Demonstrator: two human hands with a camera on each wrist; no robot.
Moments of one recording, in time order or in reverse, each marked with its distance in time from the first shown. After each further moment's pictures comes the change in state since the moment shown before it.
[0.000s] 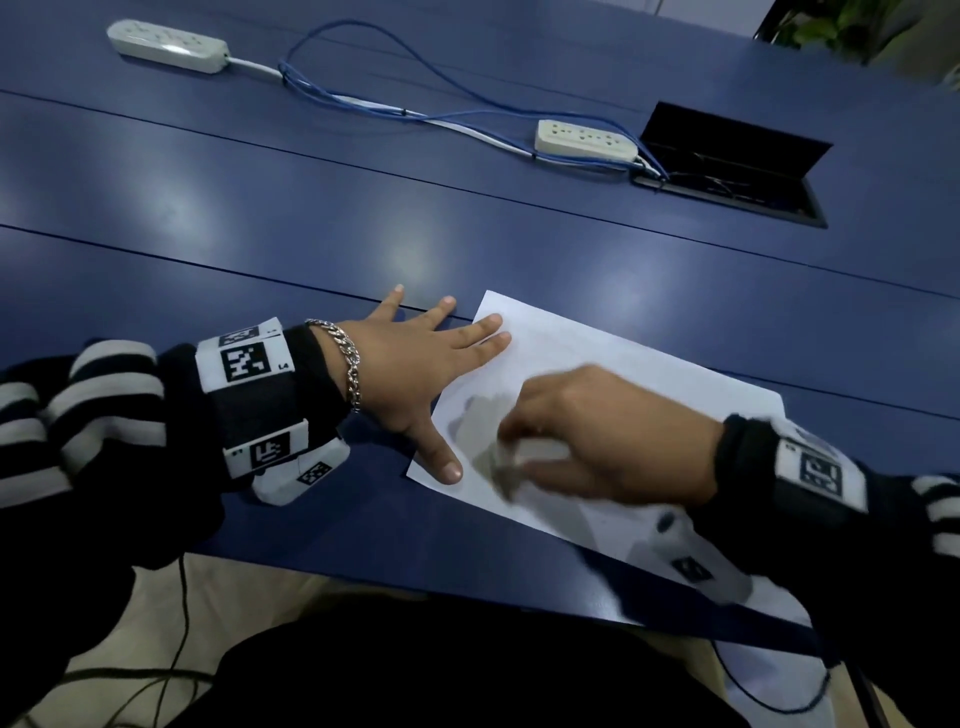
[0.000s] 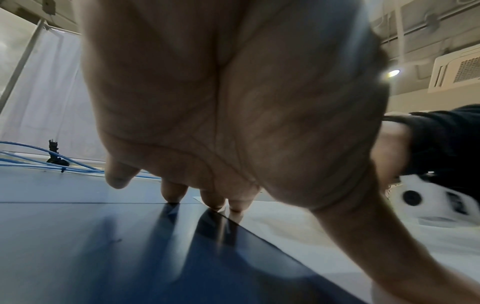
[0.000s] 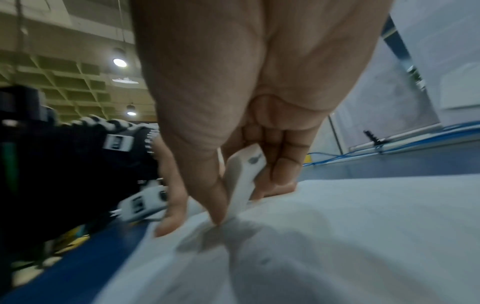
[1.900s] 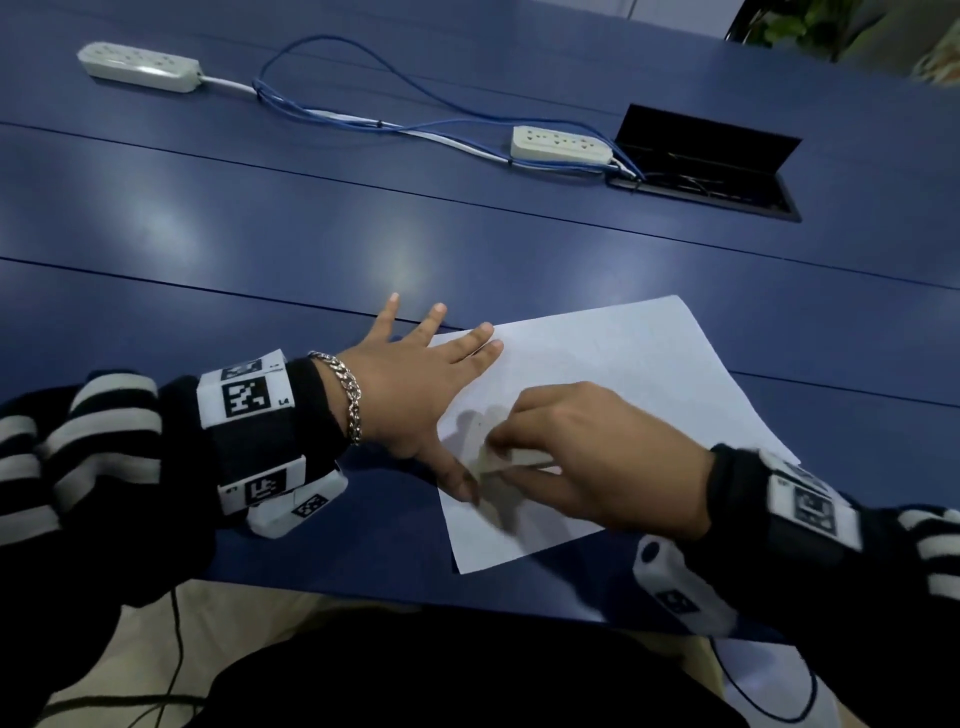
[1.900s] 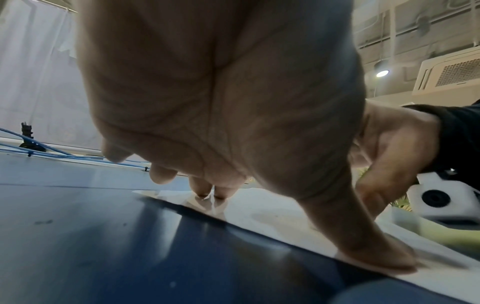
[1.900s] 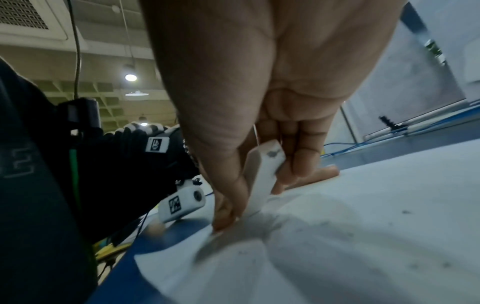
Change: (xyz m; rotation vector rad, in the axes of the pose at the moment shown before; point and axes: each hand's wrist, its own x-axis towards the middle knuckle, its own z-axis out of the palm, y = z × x) left_hand 0.000 0.025 0.002 0.050 0.099 -0.044; right_hand -0.015 -0.014 0.006 0.015 0.057 0.113
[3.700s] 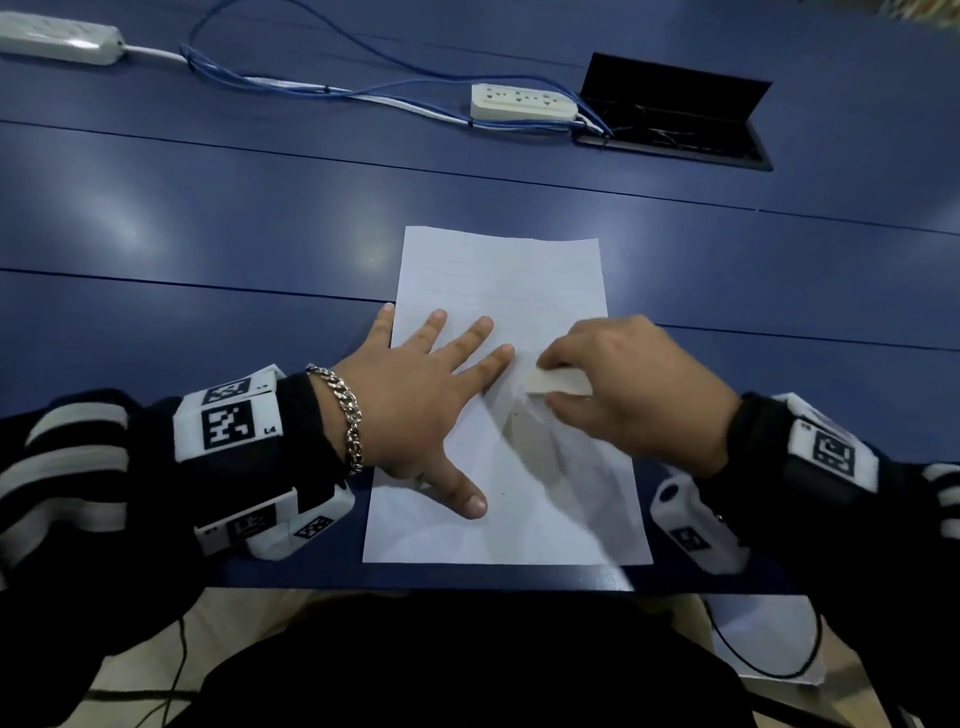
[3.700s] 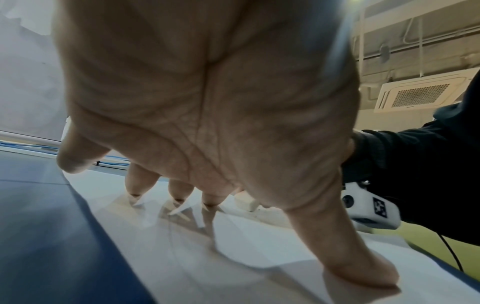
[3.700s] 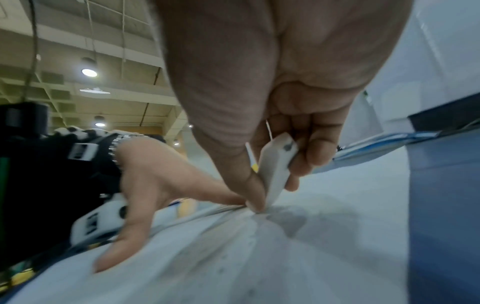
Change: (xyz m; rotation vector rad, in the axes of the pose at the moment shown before) left_hand 0.002 0.032 0.004 0.040 -0.038 0.068; right_hand -0.019 0.031 -0.008 -0.087 0.115 0.359
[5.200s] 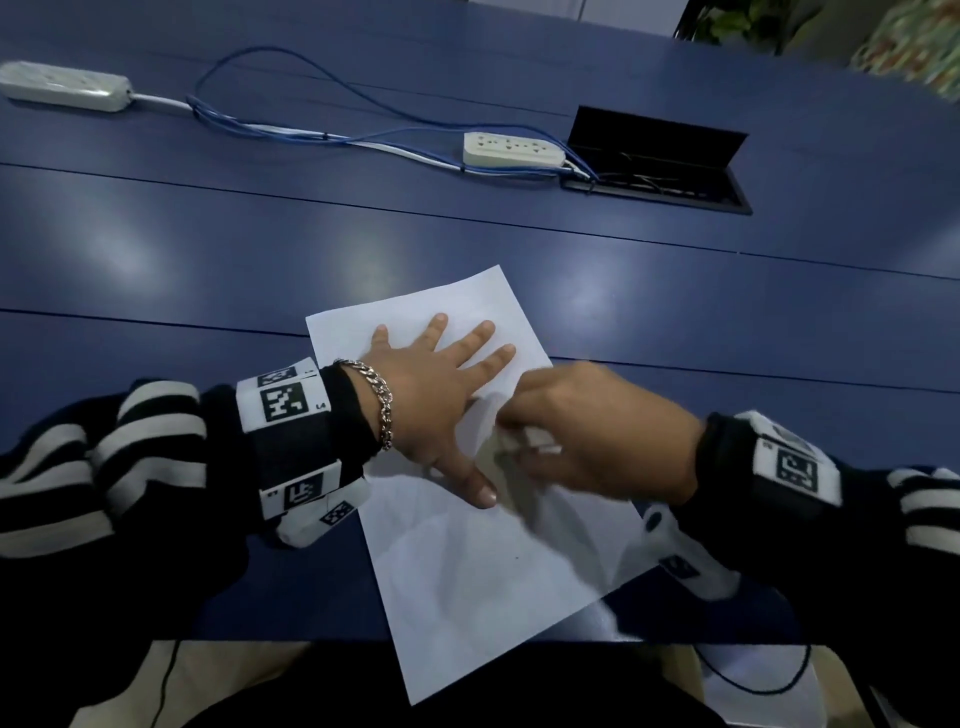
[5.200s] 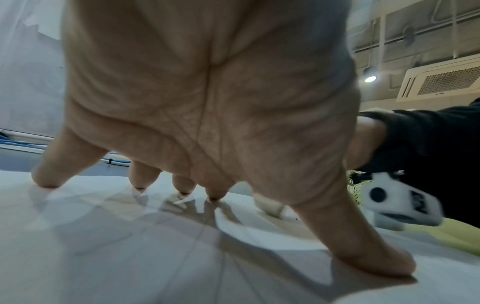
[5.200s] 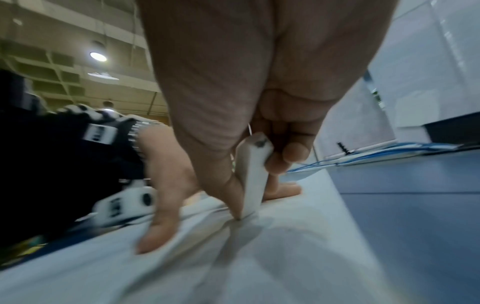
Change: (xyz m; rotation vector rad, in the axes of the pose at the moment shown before) left_hand 0.042 -0.011 -0.021 -0.133 -0.005 -0.053; right_hand 0.015 0.004 -0.001 -0.011 -0.104 -0.299
